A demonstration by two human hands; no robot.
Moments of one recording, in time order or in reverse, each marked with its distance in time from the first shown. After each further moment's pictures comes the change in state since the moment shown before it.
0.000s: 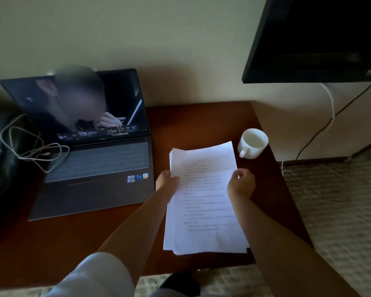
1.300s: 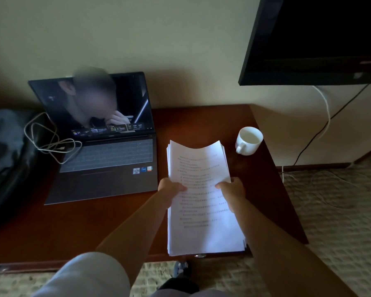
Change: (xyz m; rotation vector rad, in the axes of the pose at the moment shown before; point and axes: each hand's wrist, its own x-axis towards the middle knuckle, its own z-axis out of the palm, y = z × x) left_hand -0.059 -0.011 -0.008 -0.195 -0.093 -0.156; right_hand -0.044 0.008 -0.032 0.189 -0.447 0.272
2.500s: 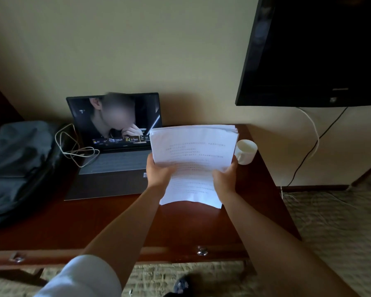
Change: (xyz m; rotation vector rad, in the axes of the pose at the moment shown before) left_hand -0.082 0.019 -0.046 -0.323 0.222 0.658; right_hand -0.093 -0.041 0.008 0.312 0.033 -0.511
